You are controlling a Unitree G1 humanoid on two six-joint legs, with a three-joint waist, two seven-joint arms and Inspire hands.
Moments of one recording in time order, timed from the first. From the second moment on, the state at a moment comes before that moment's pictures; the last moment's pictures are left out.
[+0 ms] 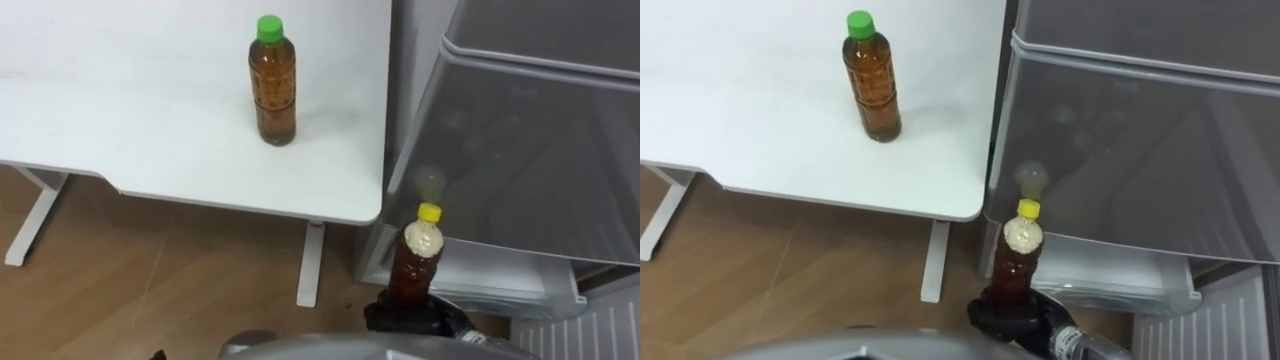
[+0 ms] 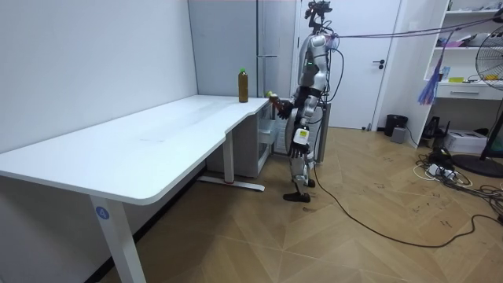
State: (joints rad) left arm 0.30 0.22 0.05 1.01 -0.22 0.08 0.08; right arm 0.20 -0.22 0.17 0.97 0.40 -0.02 0.56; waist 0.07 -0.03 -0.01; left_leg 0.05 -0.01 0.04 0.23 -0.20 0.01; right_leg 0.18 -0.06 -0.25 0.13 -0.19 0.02
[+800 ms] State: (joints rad) left arm 0.28 0.18 0.04 1.11 -0.07 0.11 0.06; right arm 0.18 -0.22 0.01 1.21 1.24 0.11 0.29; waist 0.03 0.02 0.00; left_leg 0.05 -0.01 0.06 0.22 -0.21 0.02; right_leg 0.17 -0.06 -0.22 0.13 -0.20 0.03
